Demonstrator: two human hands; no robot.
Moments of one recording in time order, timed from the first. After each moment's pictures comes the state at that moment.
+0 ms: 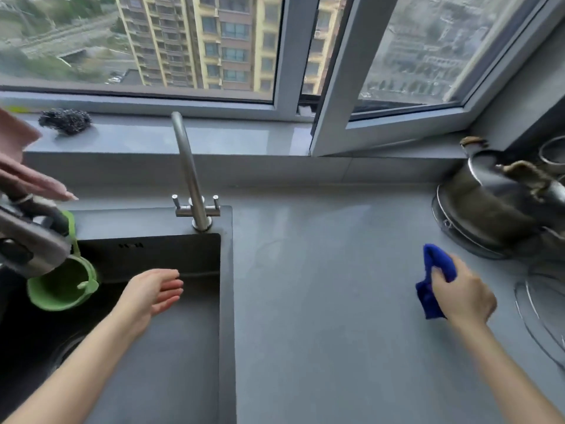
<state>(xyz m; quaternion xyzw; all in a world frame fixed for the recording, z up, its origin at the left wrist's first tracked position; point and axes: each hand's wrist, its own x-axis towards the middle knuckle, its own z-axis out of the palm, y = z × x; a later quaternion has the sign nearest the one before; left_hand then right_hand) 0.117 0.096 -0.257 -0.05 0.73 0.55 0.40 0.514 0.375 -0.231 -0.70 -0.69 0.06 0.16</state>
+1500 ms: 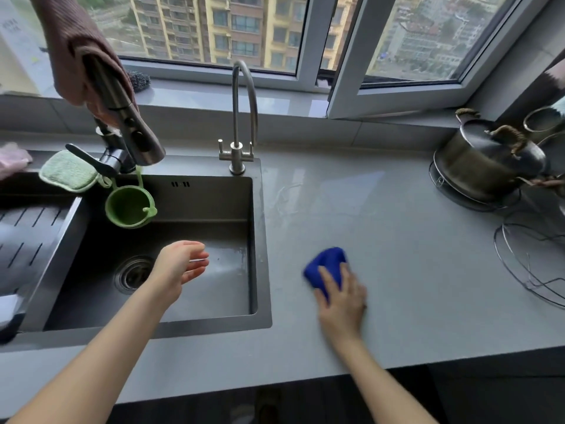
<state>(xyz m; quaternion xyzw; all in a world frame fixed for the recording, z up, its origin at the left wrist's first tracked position) 0.193 -0.024 -0.239 -0.02 0.72 0.57 0.40 0.466 0.115 -0.328 -0.48 -0.86 0.09 0.17</state>
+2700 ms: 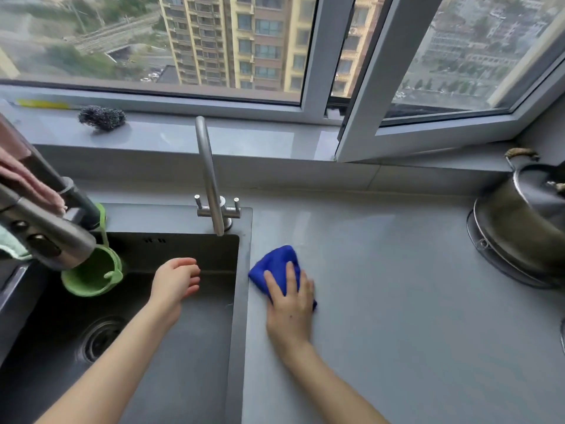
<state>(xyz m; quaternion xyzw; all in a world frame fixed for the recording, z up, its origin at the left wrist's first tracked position) 0.127 0.118 -0.262 -0.05 0.78 0.55 0.31 0.304 0.219 -0.336 -0.36 -0.90 0.08 0.21</state>
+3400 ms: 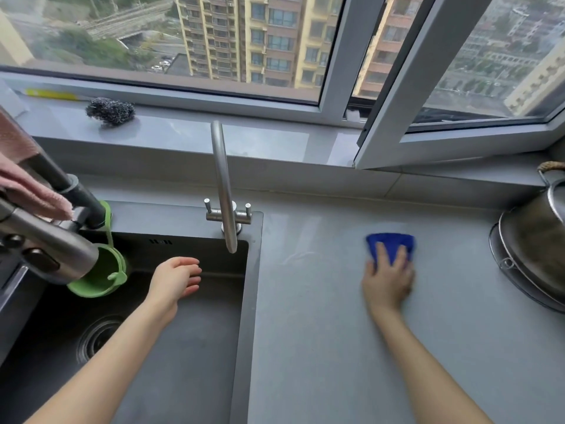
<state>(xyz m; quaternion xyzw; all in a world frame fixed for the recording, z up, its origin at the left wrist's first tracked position) 0.096 0.119 -0.273 -0.05 0.77 0.54 0.33 0.350 0.386 -0.334 -0.57 -0.79 0.01 0.23</state>
